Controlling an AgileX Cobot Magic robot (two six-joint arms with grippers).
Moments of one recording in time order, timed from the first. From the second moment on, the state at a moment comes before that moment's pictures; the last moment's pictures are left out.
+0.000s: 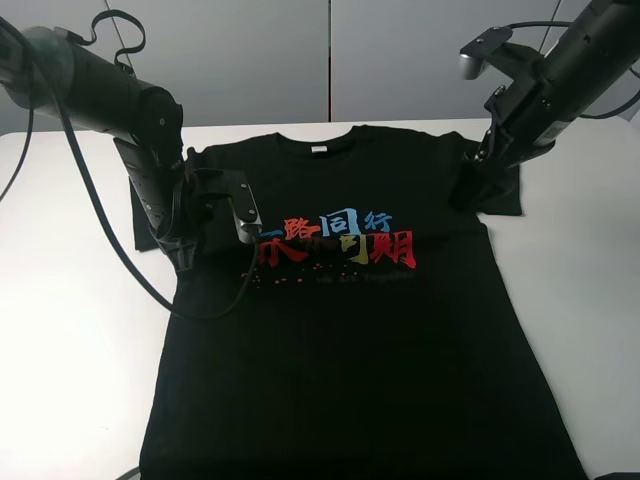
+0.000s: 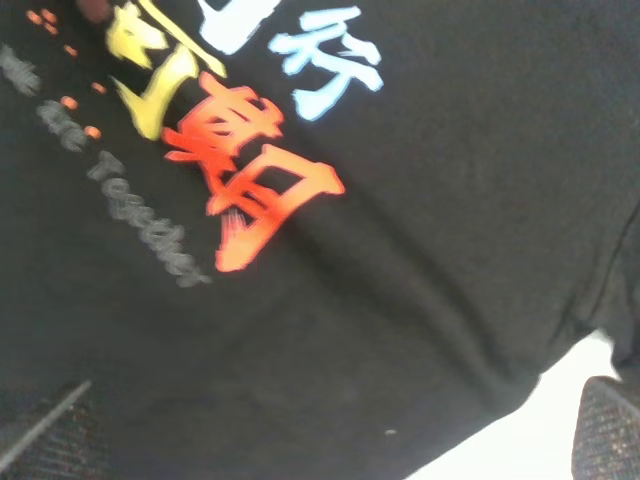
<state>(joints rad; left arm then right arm) -0.61 2.09 -1.18 0.06 0.73 0.71 0.17 1.76 -1.14 0.31 0.92 -0.93</state>
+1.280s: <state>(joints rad) -0.61 2.09 -1.18 0.06 0.73 0.71 0.22 2.08 -1.16 0.07 0.74 -1.10</state>
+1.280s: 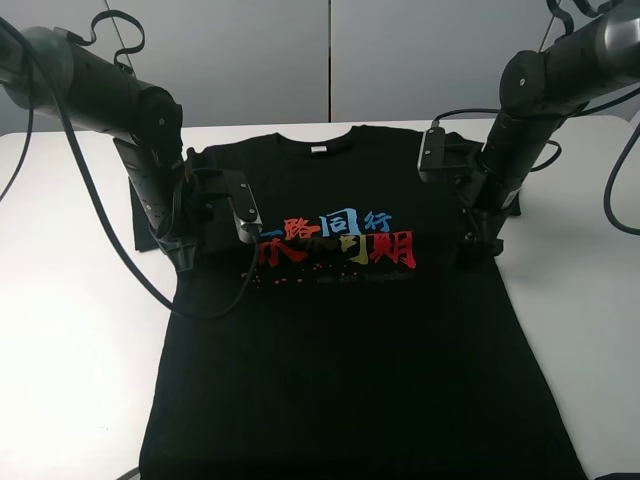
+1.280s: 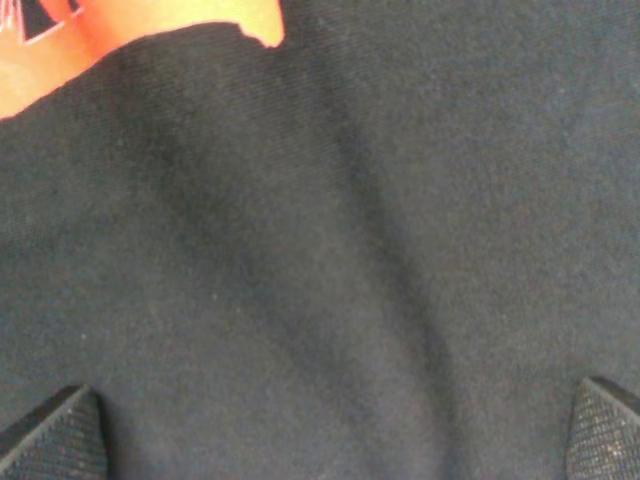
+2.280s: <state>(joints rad) -0.61 2.07 -1.18 0.06 0.70 0.64 0.22 2.01 -1.16 0.06 0.76 -1.06</state>
